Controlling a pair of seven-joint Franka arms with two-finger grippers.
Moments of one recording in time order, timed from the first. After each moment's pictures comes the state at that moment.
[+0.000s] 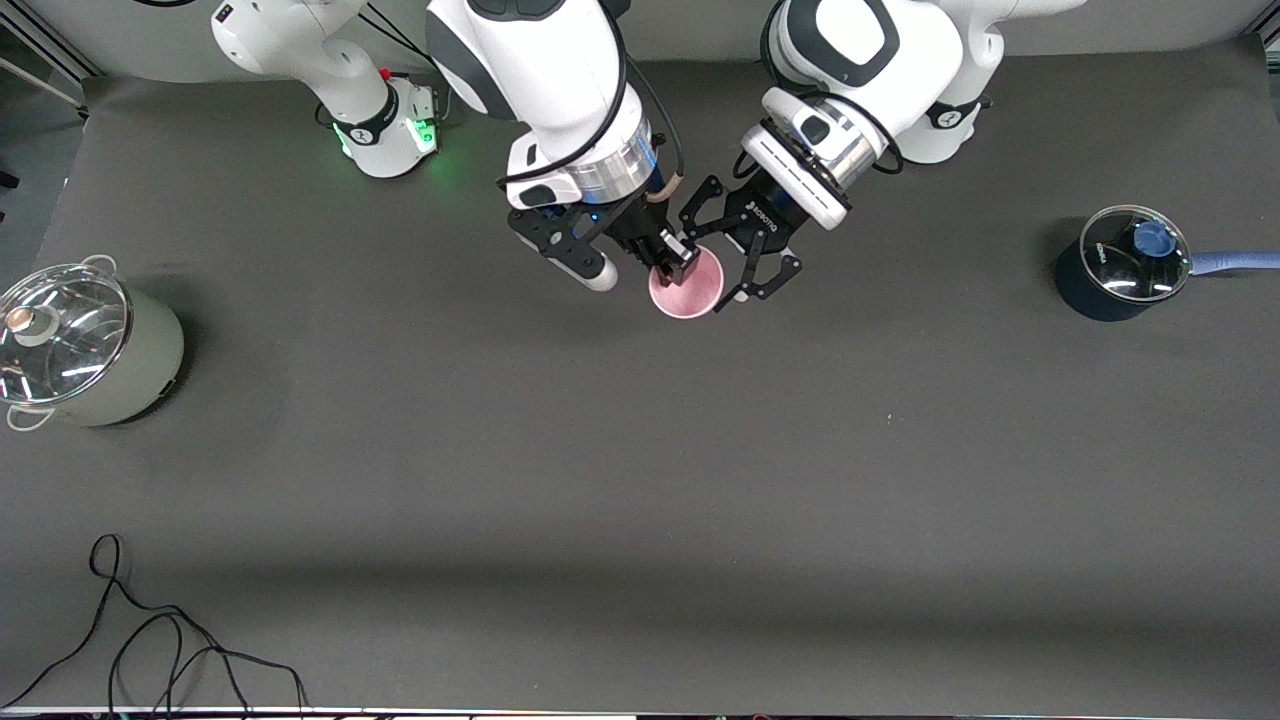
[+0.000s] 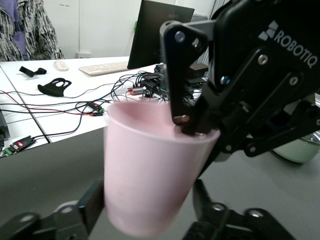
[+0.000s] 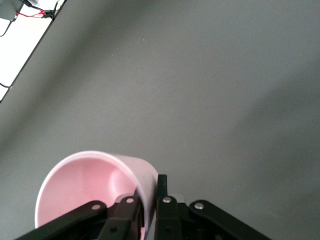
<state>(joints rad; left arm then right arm) 0.06 -0.05 -0.86 -2.08 -2.07 3.04 1.79 0.81 0.45 -0.05 -1.16 0.12 1.87 1.50</state>
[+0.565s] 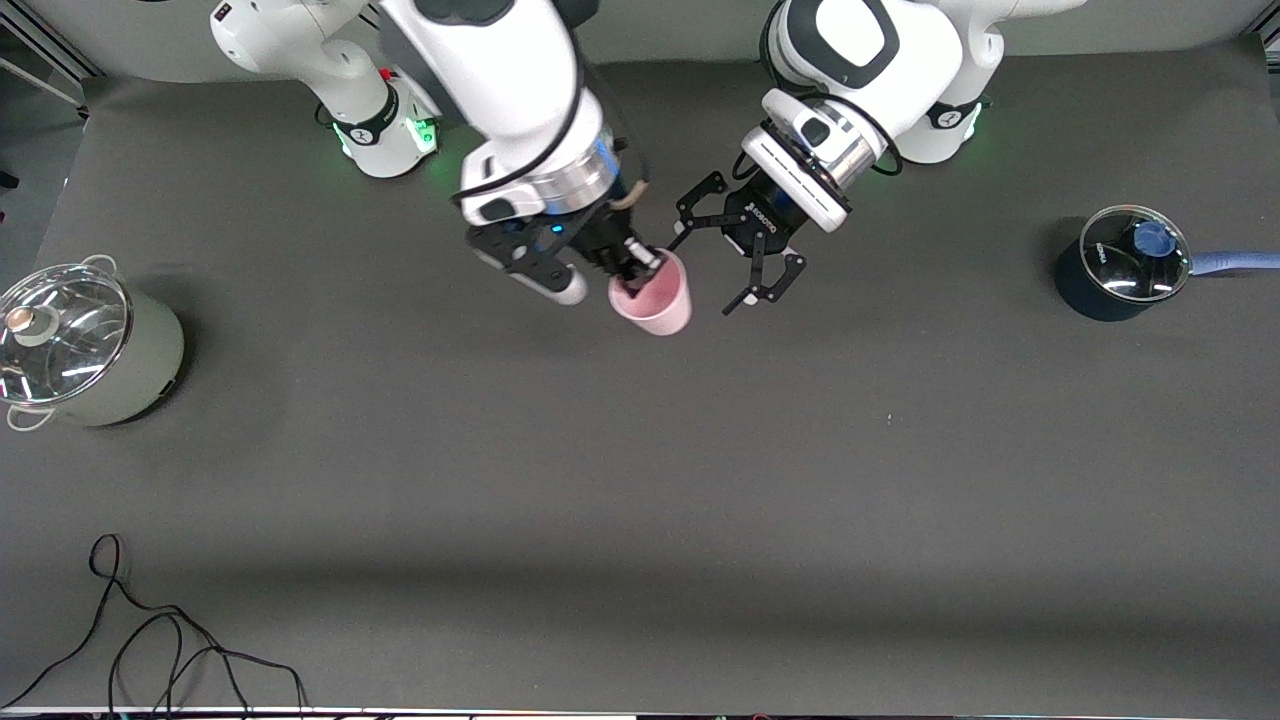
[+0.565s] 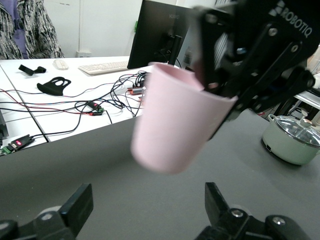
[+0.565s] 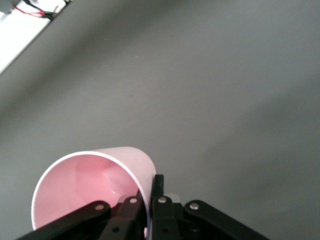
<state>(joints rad) 0.06 -0.04 -0.86 -2.08 -2.08 3.04 1.79 0.73 0.42 -0.07 -1.15 0.12 1.72 1.22</state>
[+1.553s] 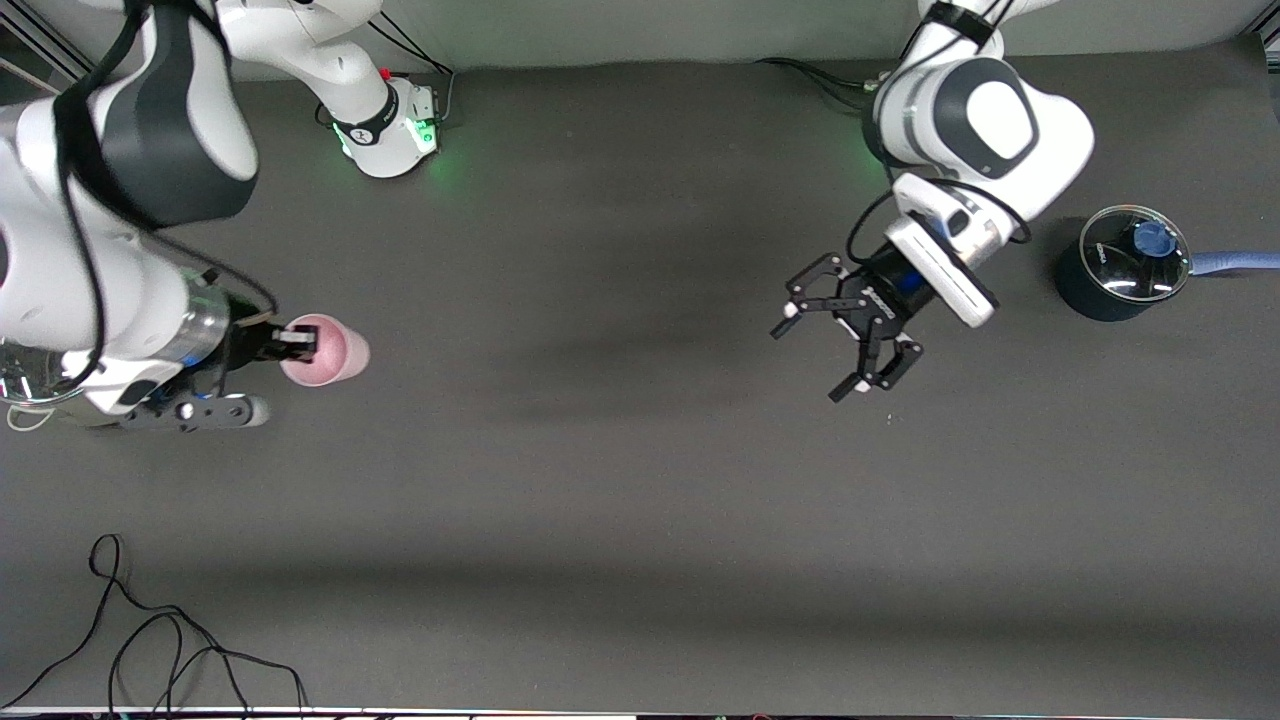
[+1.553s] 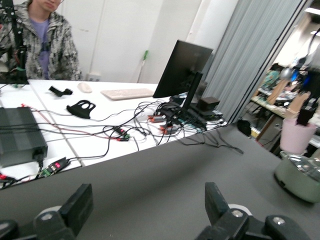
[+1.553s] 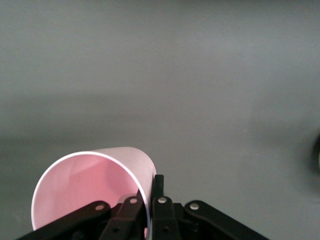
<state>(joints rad) 0.40 -0.01 -0.83 -2.11 -1.98 2.64 1.79 0.42 0.32 -0.33 -1.39 0.12 1.49 0.06</state>
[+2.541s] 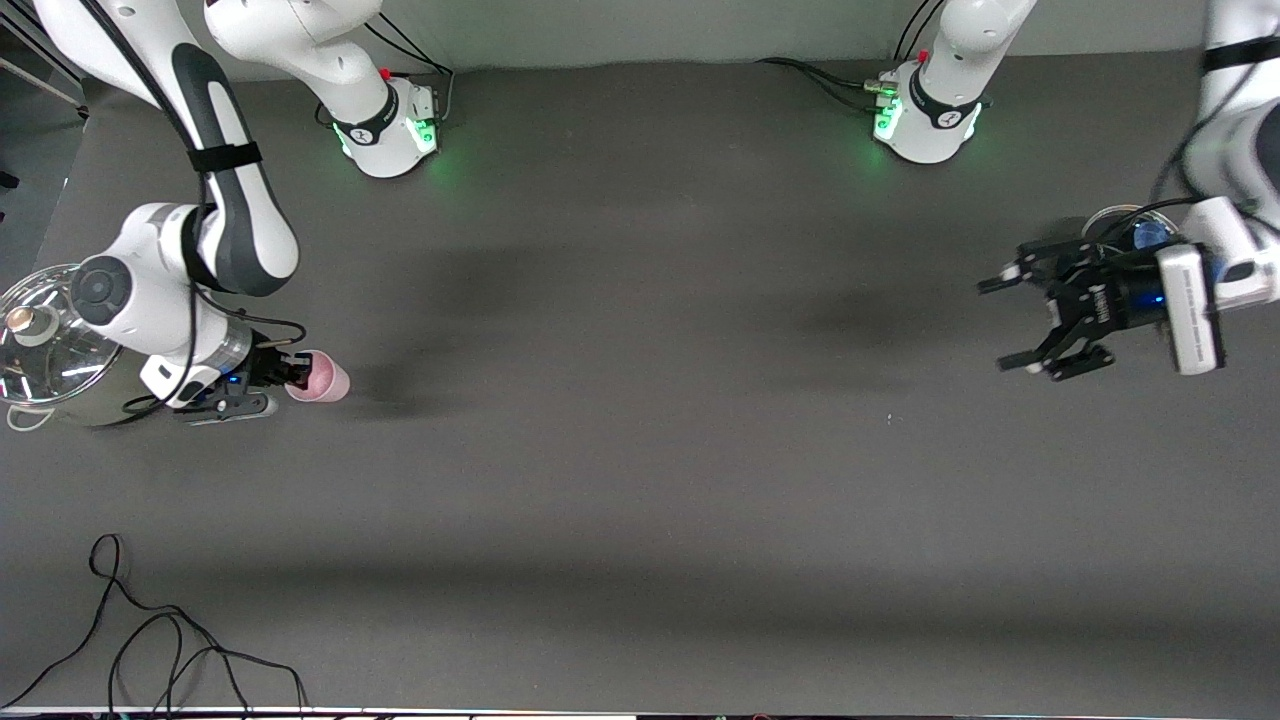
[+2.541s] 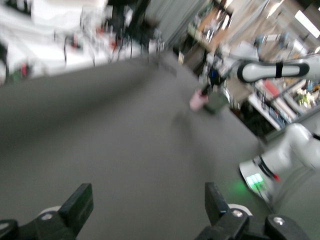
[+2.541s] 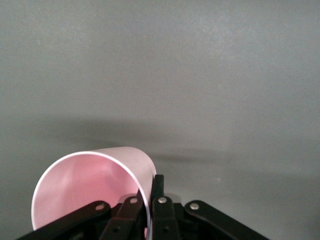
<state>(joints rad) 1.01 0.01 -0.81 -1.98 -1.02 1.67 1.20 0.43 0.20 -0.48 -2.25 0.13 2.39 -0.22</state>
